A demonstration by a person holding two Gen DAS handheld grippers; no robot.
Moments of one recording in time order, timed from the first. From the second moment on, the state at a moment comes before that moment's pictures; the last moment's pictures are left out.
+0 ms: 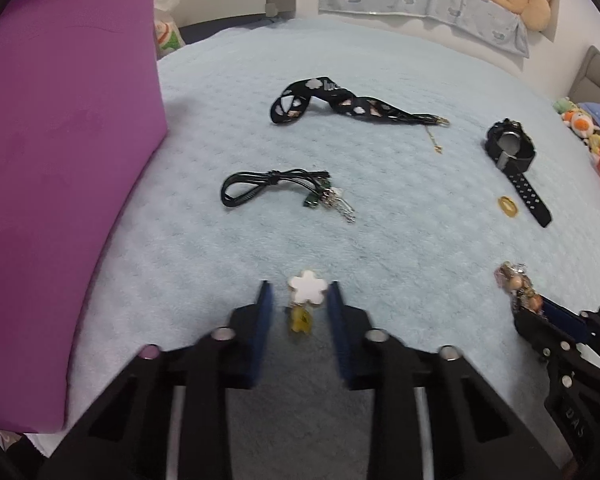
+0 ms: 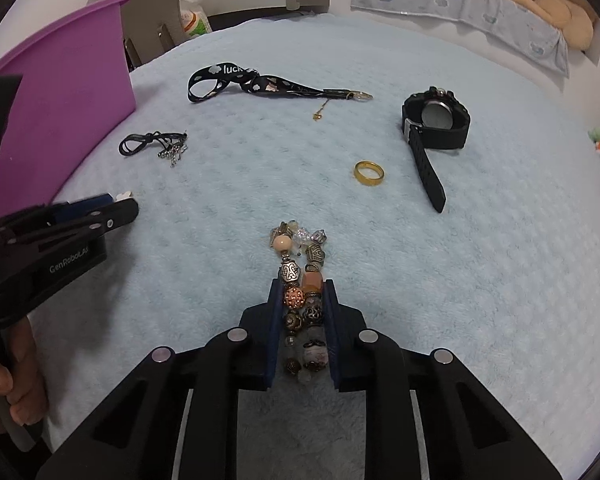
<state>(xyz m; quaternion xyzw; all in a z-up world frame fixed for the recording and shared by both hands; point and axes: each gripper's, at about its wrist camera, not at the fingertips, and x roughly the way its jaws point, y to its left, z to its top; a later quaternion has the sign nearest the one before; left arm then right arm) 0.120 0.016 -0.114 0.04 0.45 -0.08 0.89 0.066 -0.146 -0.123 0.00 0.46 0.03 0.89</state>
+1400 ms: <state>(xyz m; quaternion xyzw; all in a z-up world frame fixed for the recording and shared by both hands) 0.065 0.020 -0.041 0.00 0.42 -0.13 0.90 0.030 -0.185 -0.046 0.13 0.39 0.07 0.91</state>
